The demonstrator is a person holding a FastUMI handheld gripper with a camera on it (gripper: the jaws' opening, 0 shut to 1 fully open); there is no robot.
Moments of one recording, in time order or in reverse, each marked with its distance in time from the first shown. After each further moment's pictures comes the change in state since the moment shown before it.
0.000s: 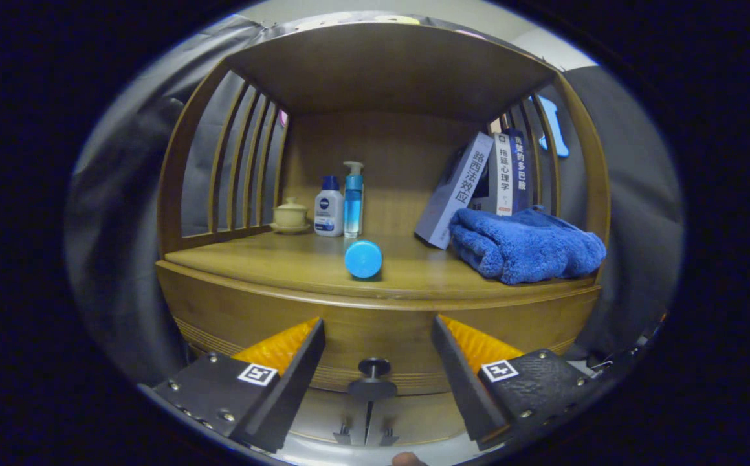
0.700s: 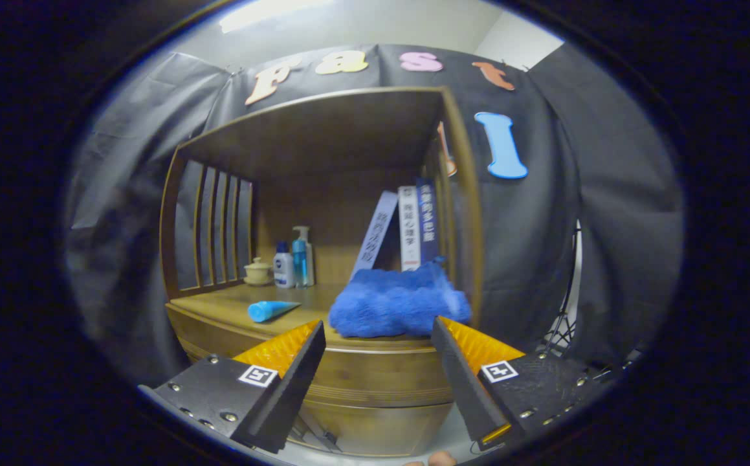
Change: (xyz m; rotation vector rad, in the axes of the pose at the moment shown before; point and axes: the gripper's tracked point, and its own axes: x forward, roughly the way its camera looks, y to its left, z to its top) arm -0.080 -0.213 0.075 0.096 -0.186 0.006
